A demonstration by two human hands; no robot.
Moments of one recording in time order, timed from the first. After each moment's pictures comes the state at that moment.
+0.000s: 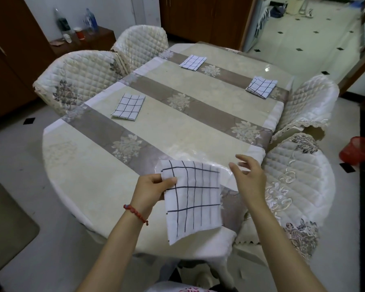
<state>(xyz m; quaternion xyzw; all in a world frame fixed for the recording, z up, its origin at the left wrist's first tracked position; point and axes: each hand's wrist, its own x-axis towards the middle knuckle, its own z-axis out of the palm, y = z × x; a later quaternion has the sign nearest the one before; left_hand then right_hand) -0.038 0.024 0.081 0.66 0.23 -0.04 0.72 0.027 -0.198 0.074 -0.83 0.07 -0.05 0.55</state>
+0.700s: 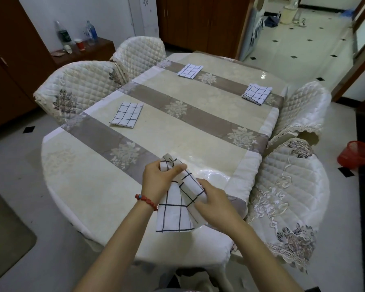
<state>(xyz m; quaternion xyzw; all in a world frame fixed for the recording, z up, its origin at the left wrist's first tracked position) -0.007 0.002 0.105 0.74 0.20 0.08 0.64 -0.022 -0.156 0.097 -0.89 -0.12 0.19 0.41</state>
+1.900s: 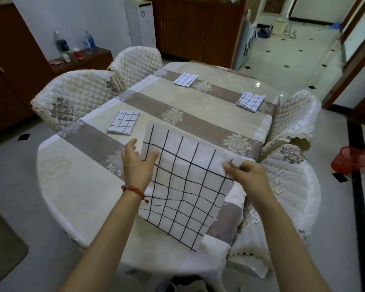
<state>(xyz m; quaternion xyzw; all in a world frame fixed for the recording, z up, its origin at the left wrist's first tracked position) 0.015 0.026 0.130 0.77 0.28 0.18 0.54 0.029 -0.215 0.131 -0.72 -0.03 0.04 0.69</state>
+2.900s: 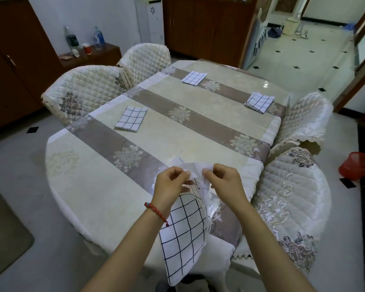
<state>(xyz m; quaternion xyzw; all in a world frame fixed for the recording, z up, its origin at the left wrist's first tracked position) -0.013 -0.019 0.111 0.64 0.20 0.02 0.74 0.027 -0.159 0.105 -0.82 -0.08 0.04 0.56</state>
